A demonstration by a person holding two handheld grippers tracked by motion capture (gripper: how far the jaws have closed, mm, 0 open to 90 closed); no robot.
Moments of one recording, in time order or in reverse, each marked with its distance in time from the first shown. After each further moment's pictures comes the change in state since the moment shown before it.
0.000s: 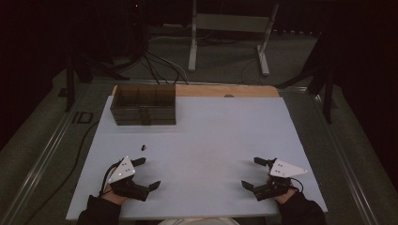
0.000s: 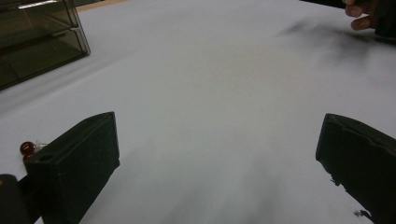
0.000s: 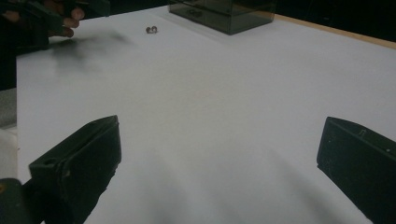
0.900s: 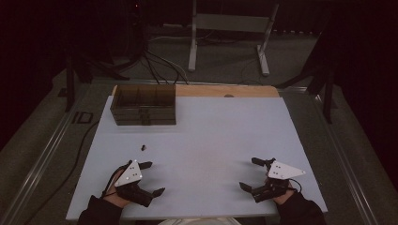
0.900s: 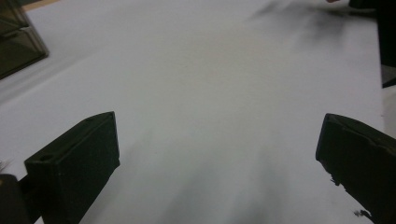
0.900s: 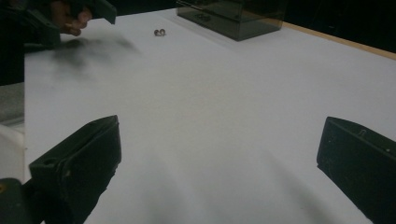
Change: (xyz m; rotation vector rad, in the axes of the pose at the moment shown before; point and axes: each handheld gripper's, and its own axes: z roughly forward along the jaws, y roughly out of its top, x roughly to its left) left arm -0.014 0.005 0.007 0.058 -0.081 0.088; right arm 0.006 0.004 0.003 -0.012 0.013 -0.042
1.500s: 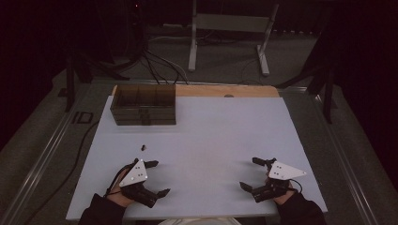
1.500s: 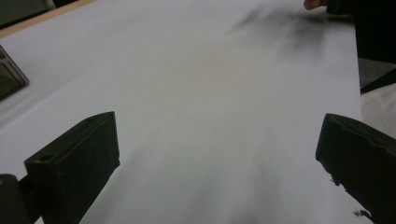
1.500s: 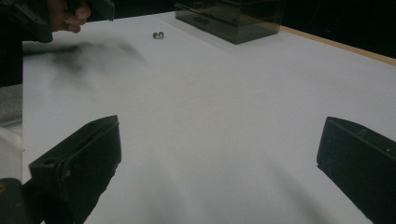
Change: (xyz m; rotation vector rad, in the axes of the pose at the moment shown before) left arm -0.008 0.017 0.005 -0.014 -0.033 0.055; right arm 0.000 0.000 -0.001 -0.013 -0.006 -0.004
